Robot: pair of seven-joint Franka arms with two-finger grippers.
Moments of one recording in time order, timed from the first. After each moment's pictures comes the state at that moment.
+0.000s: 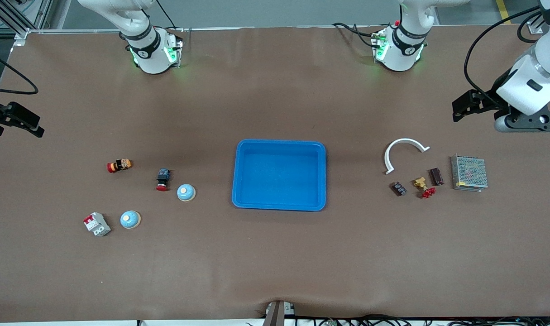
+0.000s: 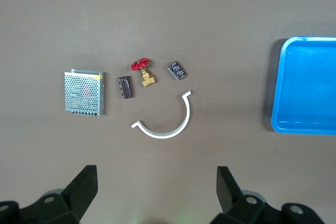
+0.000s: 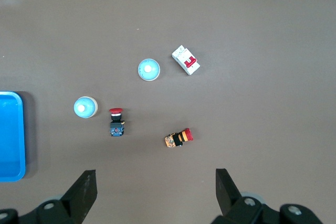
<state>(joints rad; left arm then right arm) 0.00 0.01 -0.13 -1.56 0.02 1.52 -0.12 -0.03 -0.01 -0.05 -1.60 0.00 1.66 -0.02</state>
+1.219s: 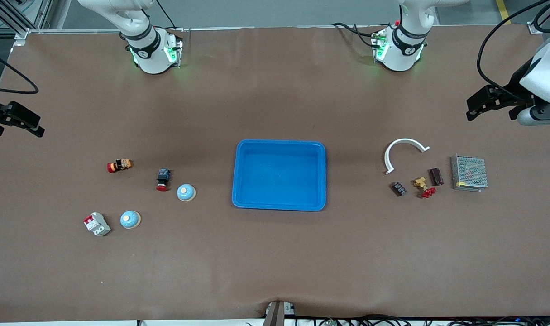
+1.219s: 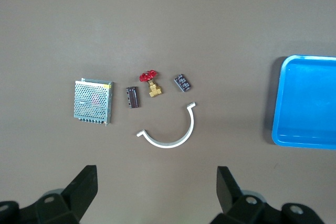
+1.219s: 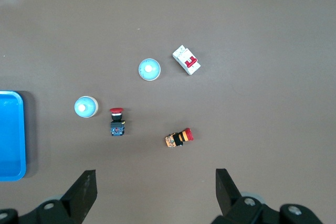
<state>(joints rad) 0.02 -0.01 -0.13 -1.55 0.02 1.55 -0.11 -0.03 -0.01 -0.05 -1.59 0.00 1.66 -0.02</state>
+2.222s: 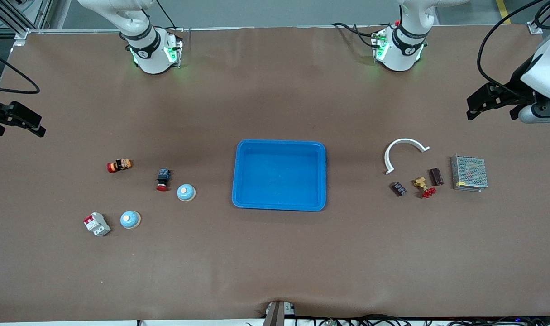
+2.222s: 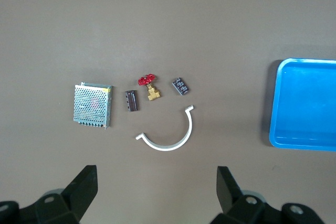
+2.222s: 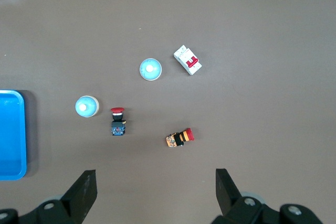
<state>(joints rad) 0.02 -0.01 -0.14 -1.54 0.02 1.55 -0.11 -0.03 -0.01 -0.04 -1.59 0.00 1.66 -0.02</state>
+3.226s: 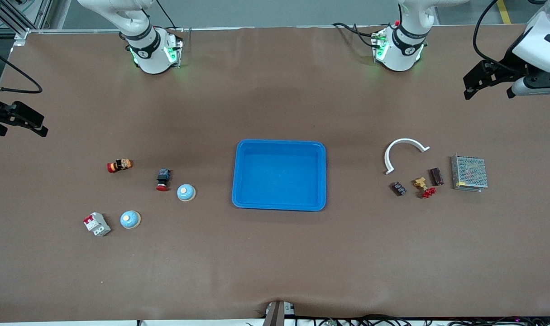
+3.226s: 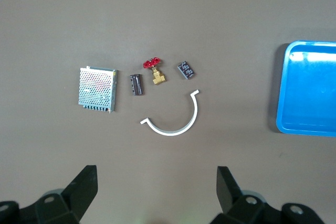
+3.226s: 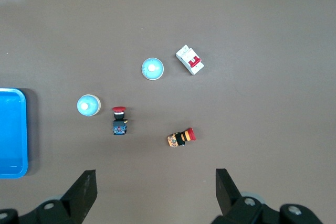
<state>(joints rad) 0.02 -0.20 -0.14 -1.75 0.02 1.59 -0.11 -0.02 -0.01 -0.04 -1.59 0.00 1.66 -0.02</state>
